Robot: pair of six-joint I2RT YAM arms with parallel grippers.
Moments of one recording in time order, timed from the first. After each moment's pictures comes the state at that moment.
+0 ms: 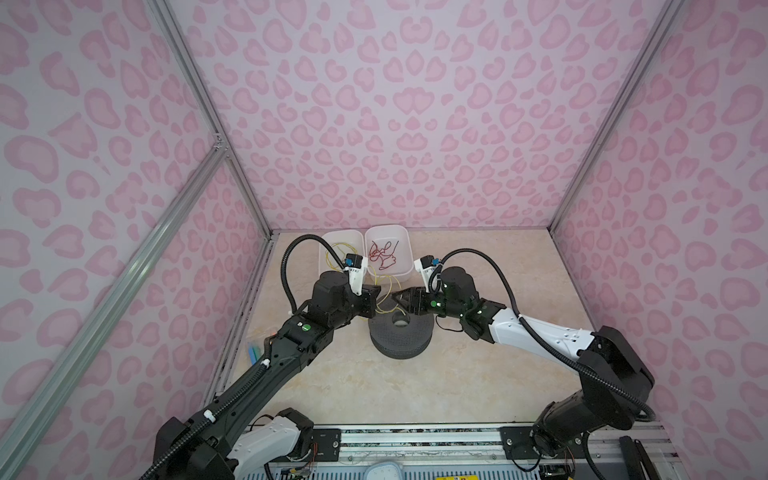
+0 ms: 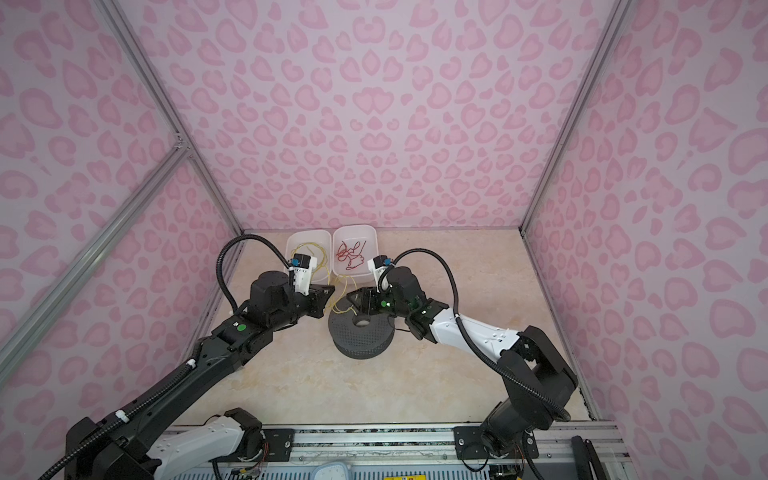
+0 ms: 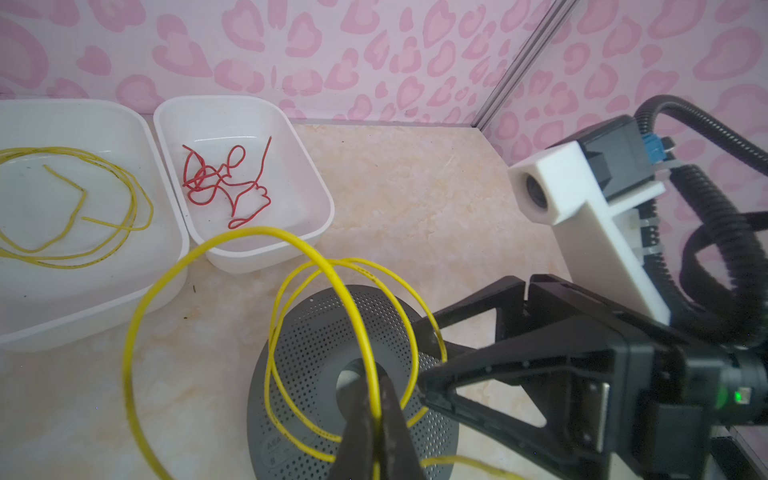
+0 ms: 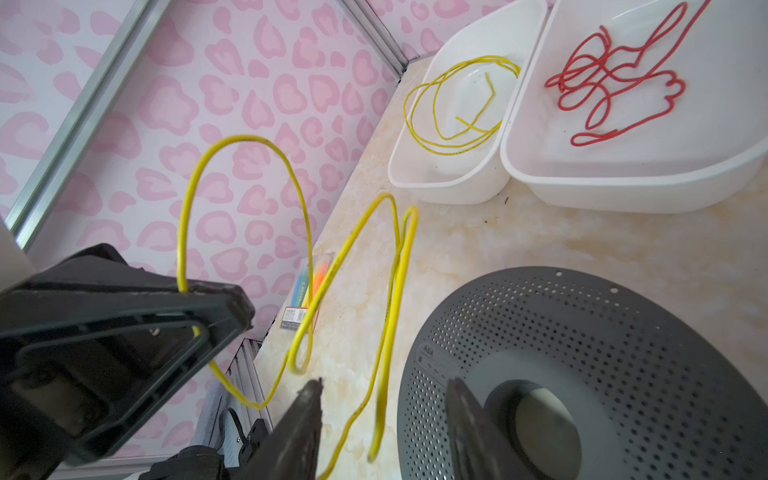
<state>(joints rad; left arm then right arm) -0.51 1.09 0.85 -0.21 0.15 -0.34 0.72 1.56 0.97 0.19 -0.34 0.68</state>
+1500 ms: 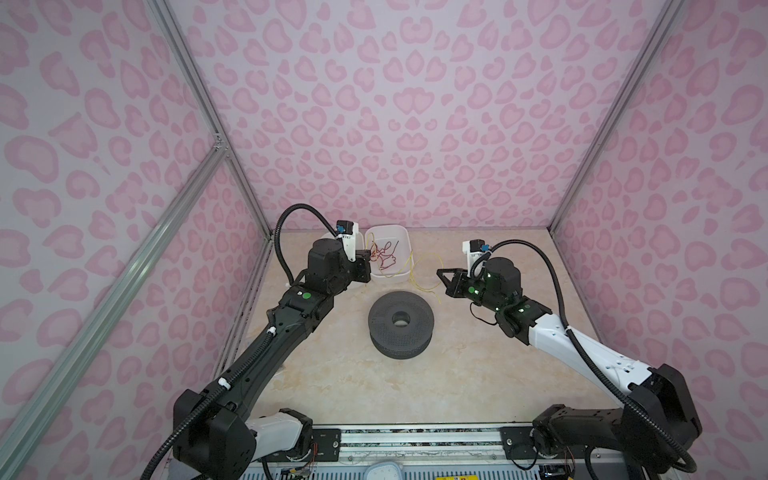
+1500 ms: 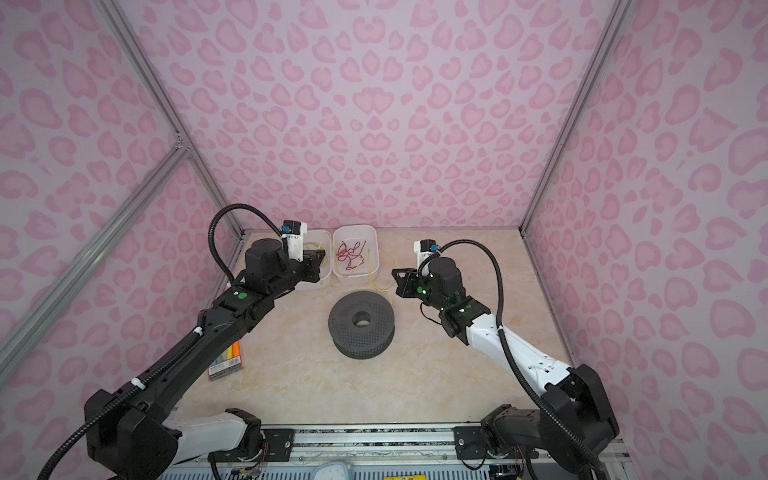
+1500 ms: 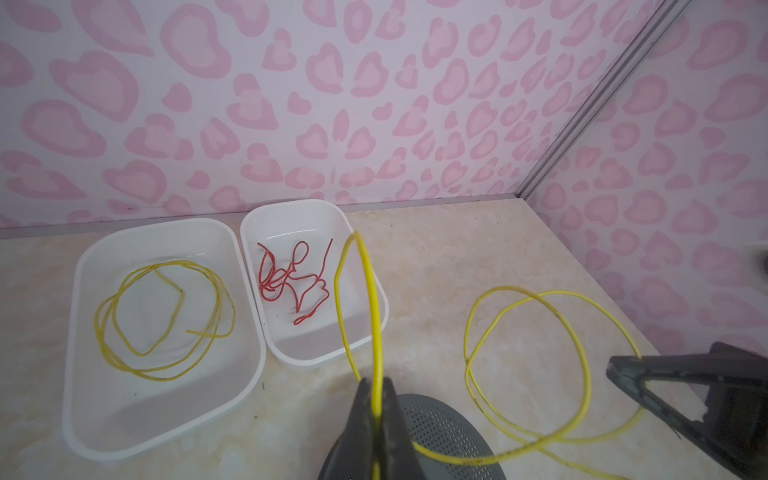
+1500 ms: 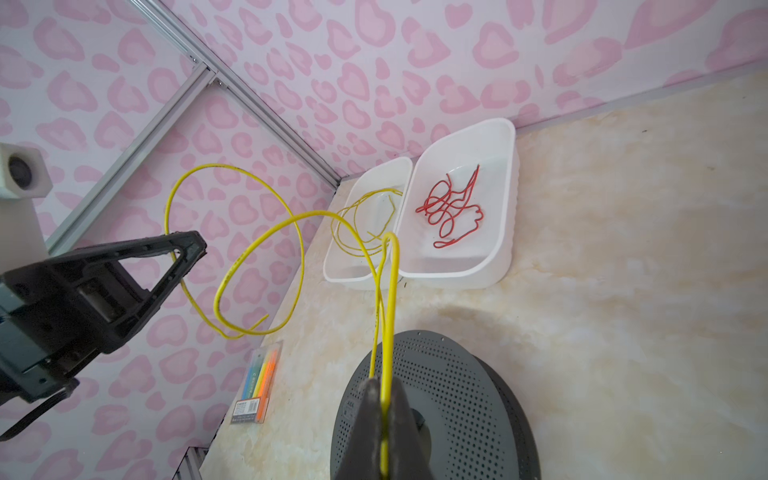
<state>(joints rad) -0.40 1.27 1.10 -0.18 0.11 -0.25 0.51 1.29 0.89 0.10 -0.22 0.64</state>
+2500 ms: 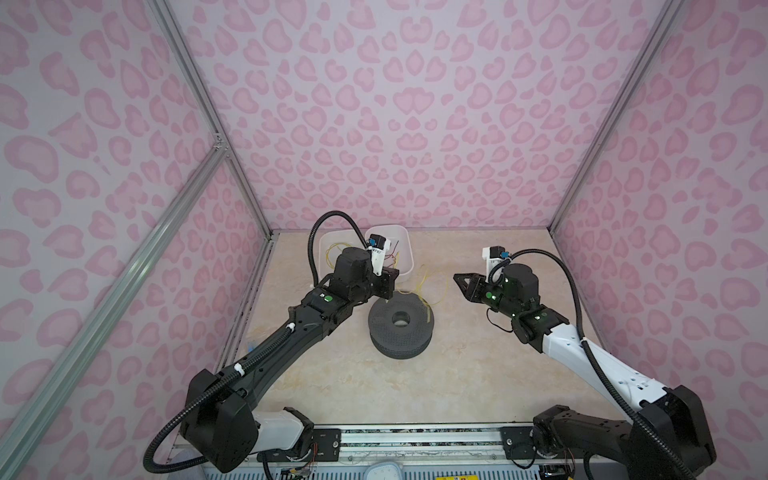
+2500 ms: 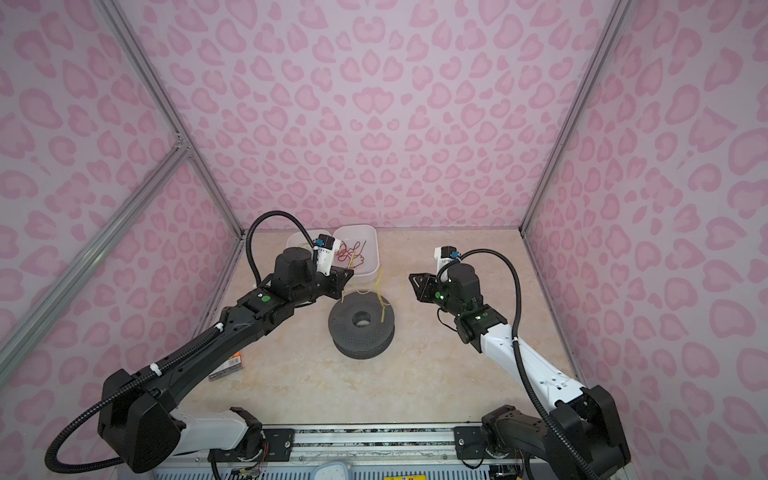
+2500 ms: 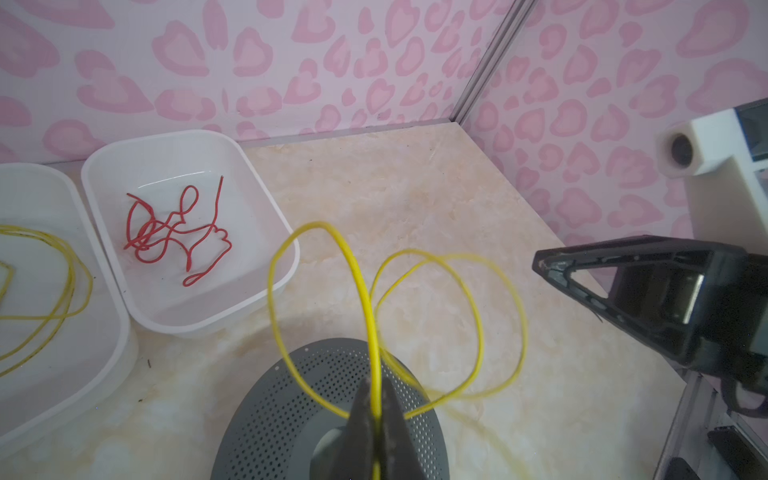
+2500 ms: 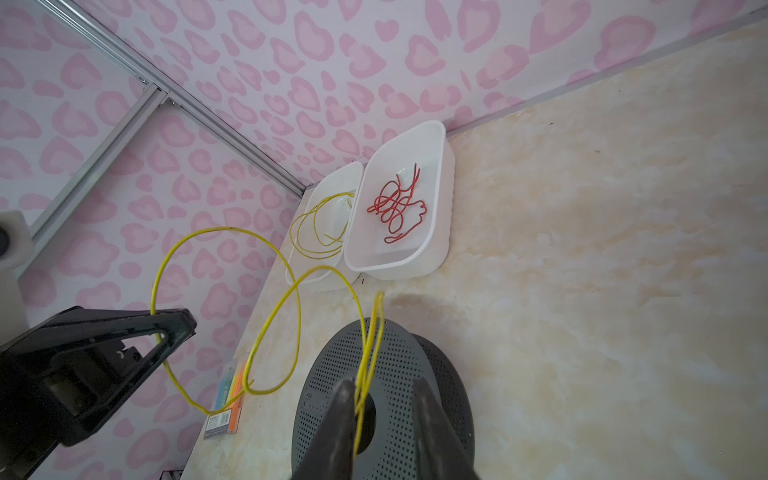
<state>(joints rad) -0.56 1.34 1.10 -0.21 0.19 -0.27 0.40 1.19 0.80 0.04 -0.25 0.64</state>
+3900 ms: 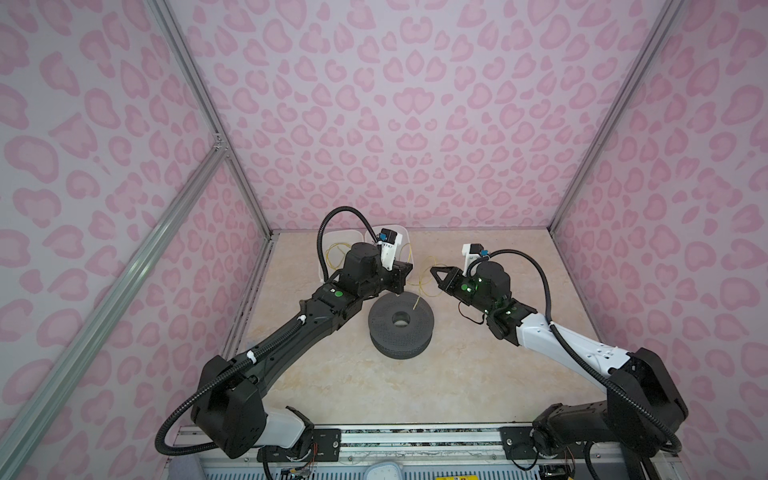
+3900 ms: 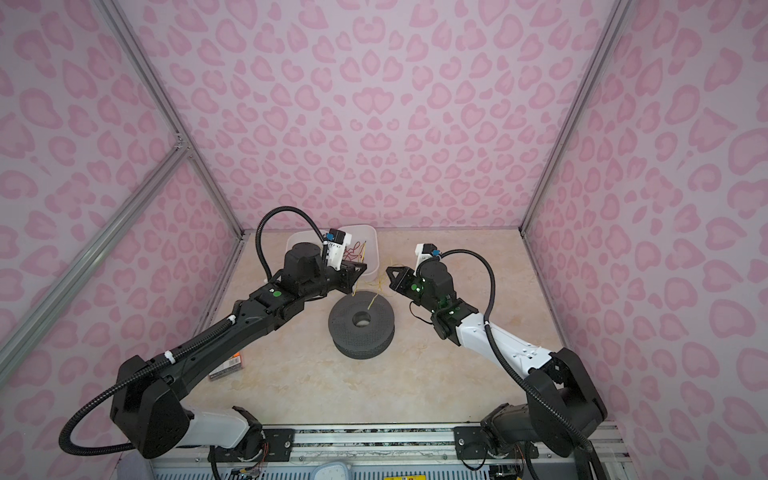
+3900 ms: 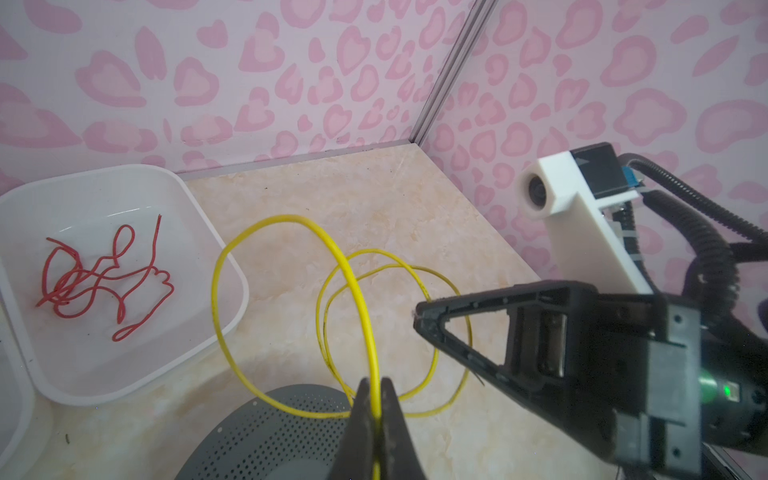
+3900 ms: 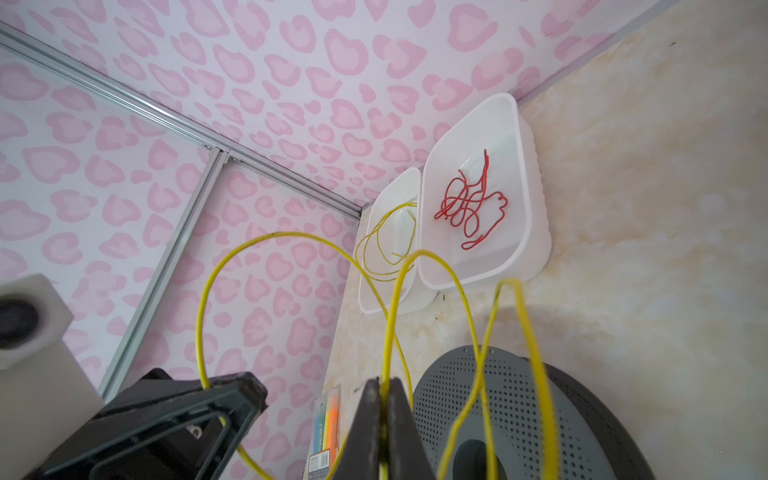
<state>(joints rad) -0.60 1.40 1.13 -0.11 0.24 -0.30 0.54 1.38 0.86 0.29 -0.16 0.98</state>
